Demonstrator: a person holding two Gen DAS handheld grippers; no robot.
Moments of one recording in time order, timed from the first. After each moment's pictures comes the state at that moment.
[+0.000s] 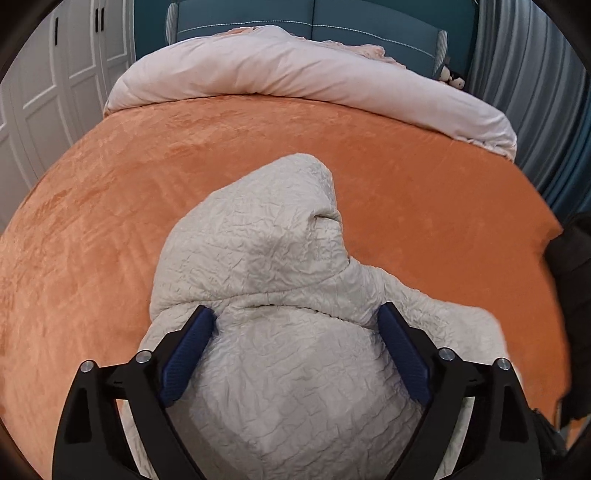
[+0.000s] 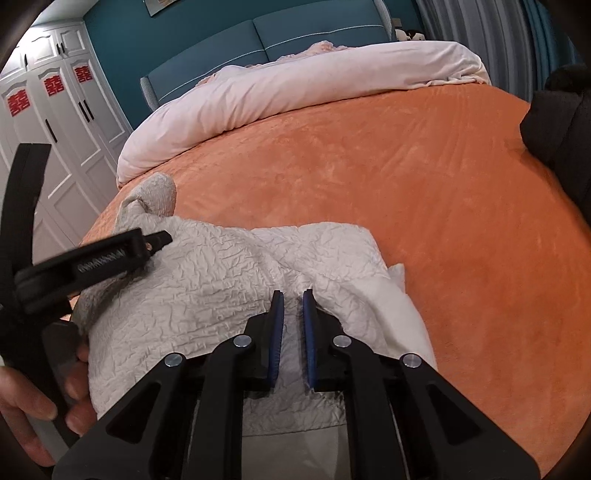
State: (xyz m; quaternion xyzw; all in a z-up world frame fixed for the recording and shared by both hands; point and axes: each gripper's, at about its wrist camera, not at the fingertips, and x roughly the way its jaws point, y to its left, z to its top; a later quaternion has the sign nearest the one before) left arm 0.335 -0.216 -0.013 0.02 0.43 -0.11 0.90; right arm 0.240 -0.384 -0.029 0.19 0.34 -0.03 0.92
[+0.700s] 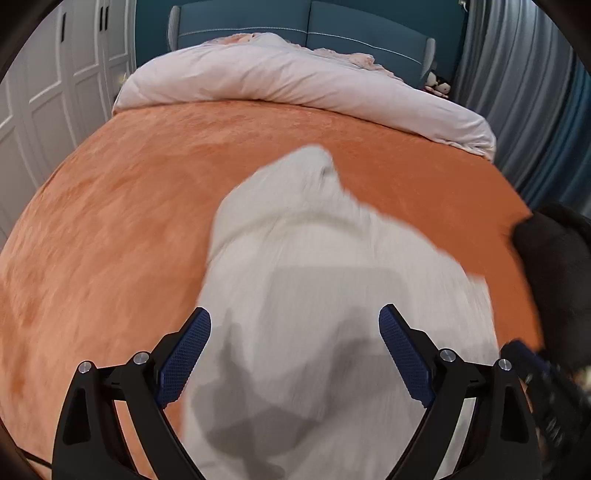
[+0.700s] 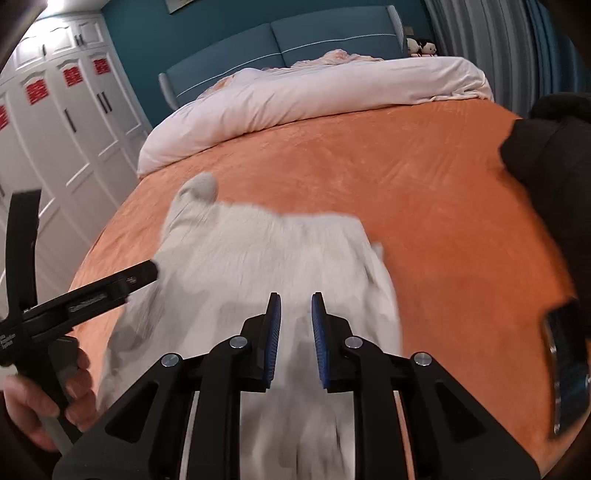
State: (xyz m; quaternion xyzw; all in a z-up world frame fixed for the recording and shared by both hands) left arm 0.241 -0.145 0.037 0.00 0.43 -0.15 0.89; right arm 0.142 -0.367 0.039 0.17 0.35 -0.01 0.92
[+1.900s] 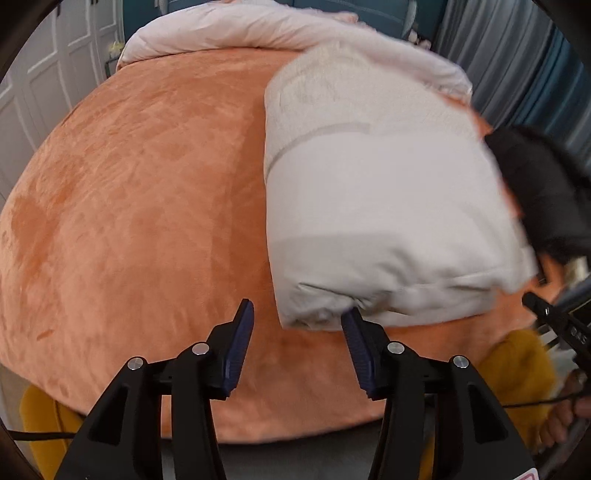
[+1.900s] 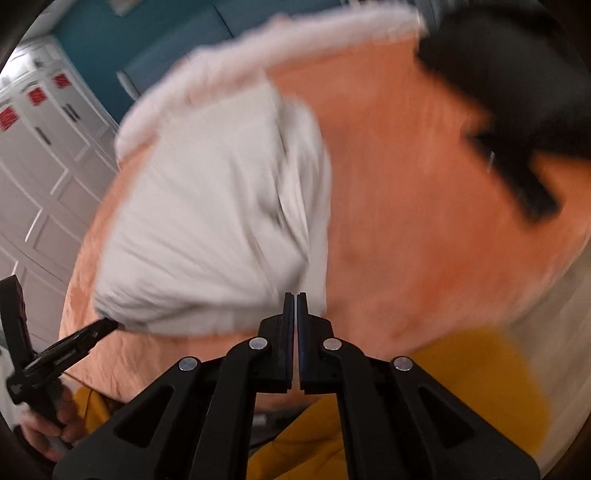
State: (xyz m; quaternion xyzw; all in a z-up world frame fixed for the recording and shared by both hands) left arm 0.091 -0.038 -0.003 0.02 0.49 -0.19 0.85; right arm -0.008 -0.339 0.008 0.23 0.38 -0.07 0.89
